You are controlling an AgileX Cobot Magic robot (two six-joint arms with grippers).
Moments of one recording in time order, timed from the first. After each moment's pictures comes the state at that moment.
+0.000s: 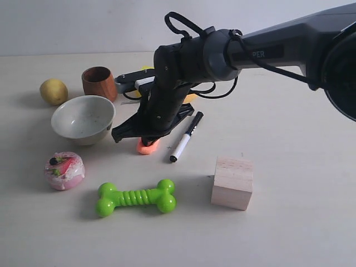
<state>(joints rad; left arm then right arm) -0.03 0.00 0.00 -0.02 0.37 0.01 0.70 2.28 -1.60 0.18 0.69 0.03</state>
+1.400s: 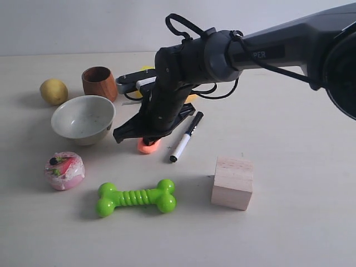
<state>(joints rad) -0.03 0.00 0.00 -0.02 0.37 0.01 0.70 2.27 -1.59 0.17 0.66 0.03</state>
